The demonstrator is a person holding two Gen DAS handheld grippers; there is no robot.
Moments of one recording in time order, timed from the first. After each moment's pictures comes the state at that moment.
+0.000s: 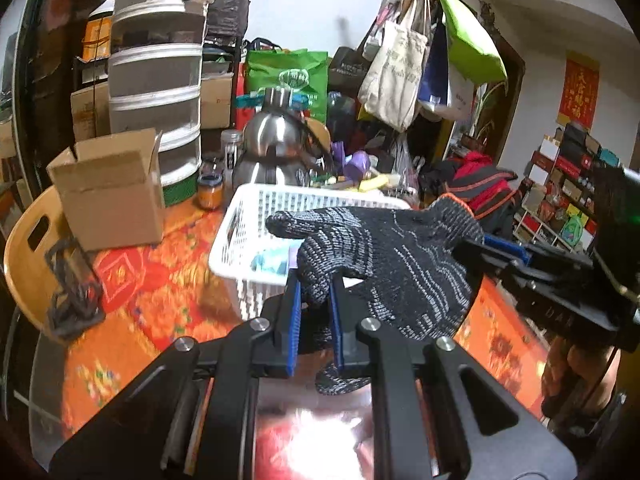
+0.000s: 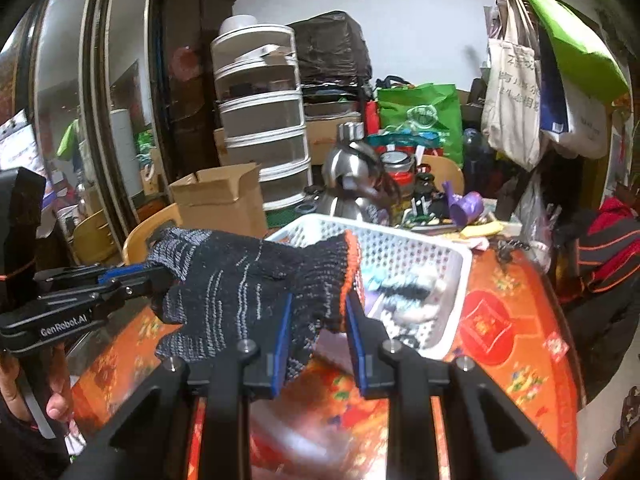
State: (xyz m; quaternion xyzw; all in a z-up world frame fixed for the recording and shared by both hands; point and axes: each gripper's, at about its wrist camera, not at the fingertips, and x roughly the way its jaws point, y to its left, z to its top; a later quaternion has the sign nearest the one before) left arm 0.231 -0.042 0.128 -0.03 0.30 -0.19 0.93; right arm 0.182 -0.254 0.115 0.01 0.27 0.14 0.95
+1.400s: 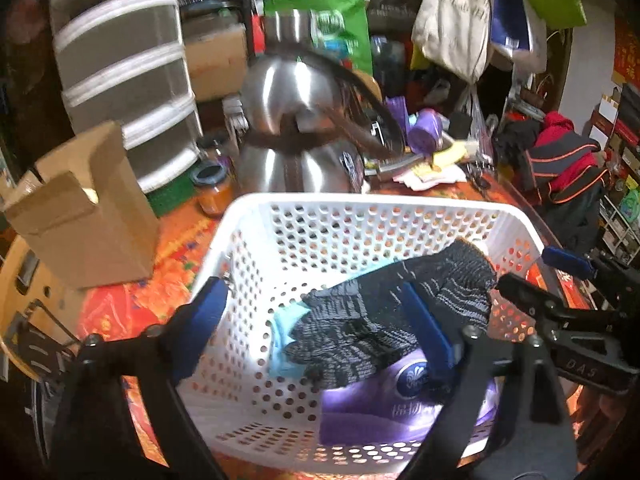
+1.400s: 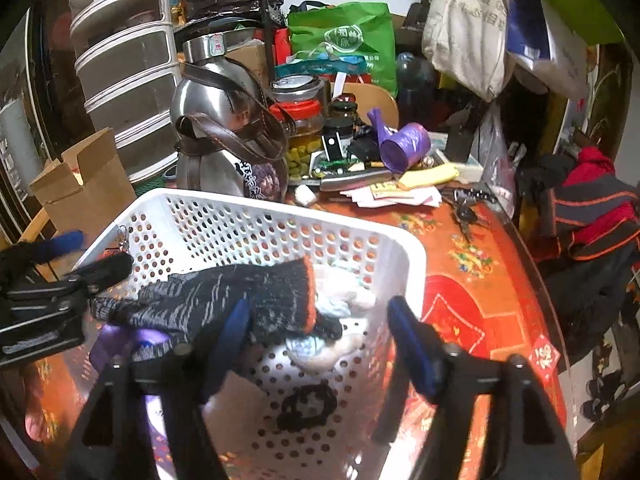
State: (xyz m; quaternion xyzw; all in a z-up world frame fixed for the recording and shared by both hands) left arm 0.456 -0.120 0.044 0.04 0.38 -0.10 0.92; right arm 0.365 -0.313 0.028 0.02 0.39 0.01 0.92
